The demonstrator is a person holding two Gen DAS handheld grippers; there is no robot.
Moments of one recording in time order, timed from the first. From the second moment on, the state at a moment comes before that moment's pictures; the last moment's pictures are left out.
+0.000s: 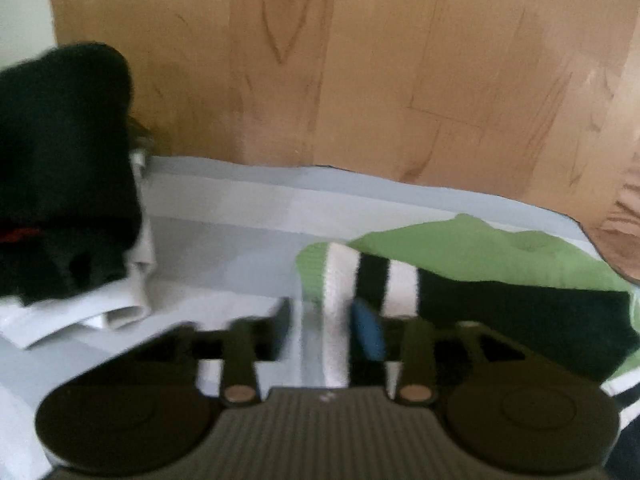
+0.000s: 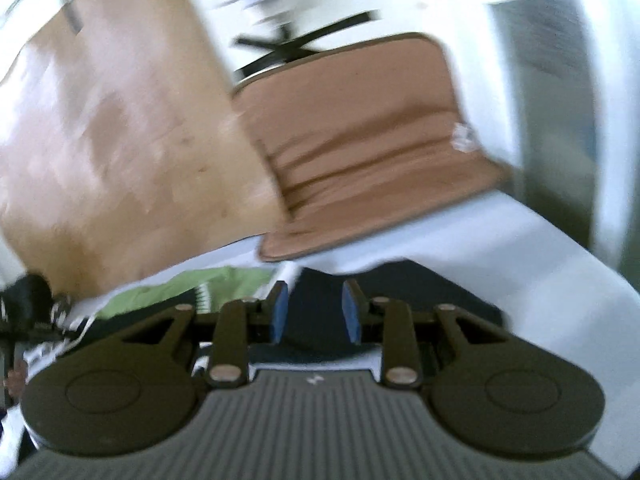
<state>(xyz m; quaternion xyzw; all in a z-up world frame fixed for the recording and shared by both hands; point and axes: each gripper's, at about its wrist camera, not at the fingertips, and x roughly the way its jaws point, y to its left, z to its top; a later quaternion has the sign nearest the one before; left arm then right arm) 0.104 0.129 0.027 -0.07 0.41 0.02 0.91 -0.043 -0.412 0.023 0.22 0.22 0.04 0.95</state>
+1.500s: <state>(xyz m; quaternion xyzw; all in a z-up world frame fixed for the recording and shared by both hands) 0.045 0.162 0.039 -0.21 0.34 -0.07 0.92 0.015 -0.068 0.006 -0.12 0.25 0.38 0.88</state>
